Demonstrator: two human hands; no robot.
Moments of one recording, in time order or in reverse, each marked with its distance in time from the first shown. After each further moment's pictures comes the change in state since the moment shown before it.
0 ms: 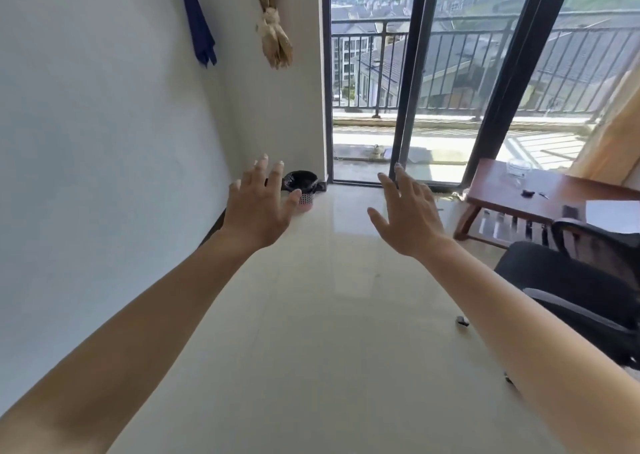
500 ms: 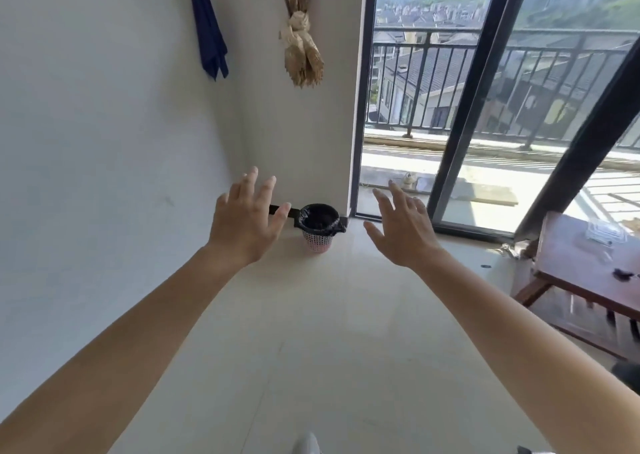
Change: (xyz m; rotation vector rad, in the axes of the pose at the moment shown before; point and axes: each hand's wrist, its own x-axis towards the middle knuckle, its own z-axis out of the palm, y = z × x) left_hand 0.376 -0.172 0.162 0.029 0.016 -0.095; right_hand 0.447 0.015 0.184 -0.009 -0.110 -0.076
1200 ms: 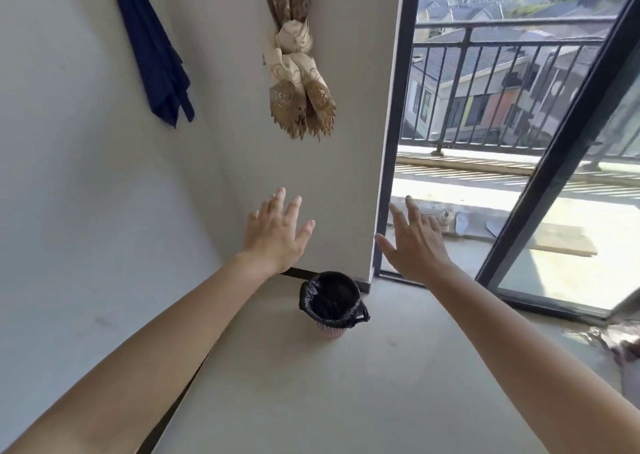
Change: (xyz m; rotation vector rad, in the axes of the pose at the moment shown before) left_hand 0.569 -0.083 0.243 0.058 -0.199 0.000; right_hand 0.584 0.120 0.160 0.049 -0.078 0.075
